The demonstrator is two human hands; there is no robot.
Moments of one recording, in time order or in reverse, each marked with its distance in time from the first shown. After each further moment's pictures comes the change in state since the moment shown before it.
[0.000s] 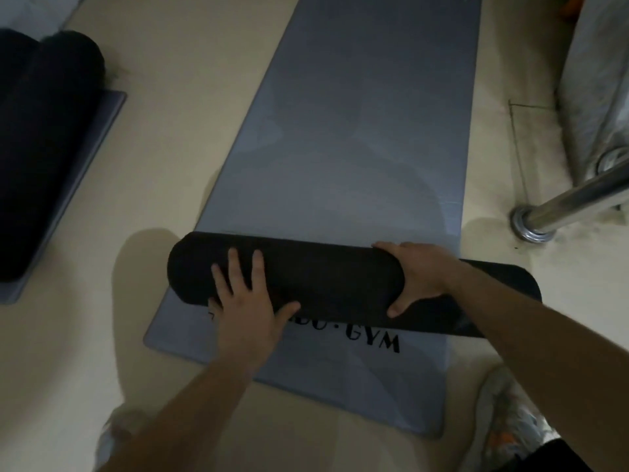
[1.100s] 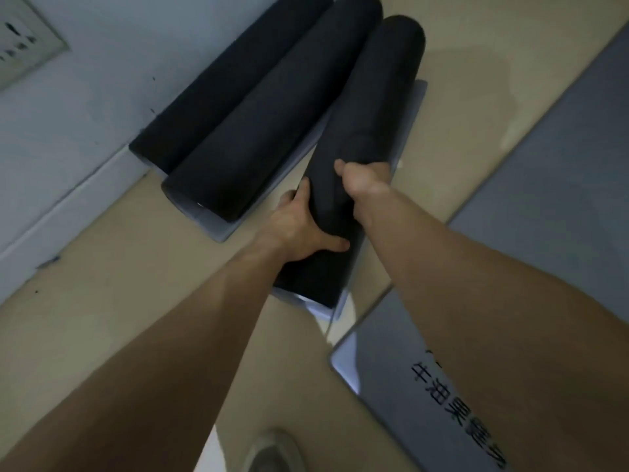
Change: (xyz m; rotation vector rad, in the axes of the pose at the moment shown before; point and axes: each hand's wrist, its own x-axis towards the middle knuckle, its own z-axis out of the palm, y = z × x) left_hand 0.150 -0.327 -0.109 -0.384 -0.094 -0.357; right_hand 0.297 -0.520 -0.055 1.408 0.248 -0.039
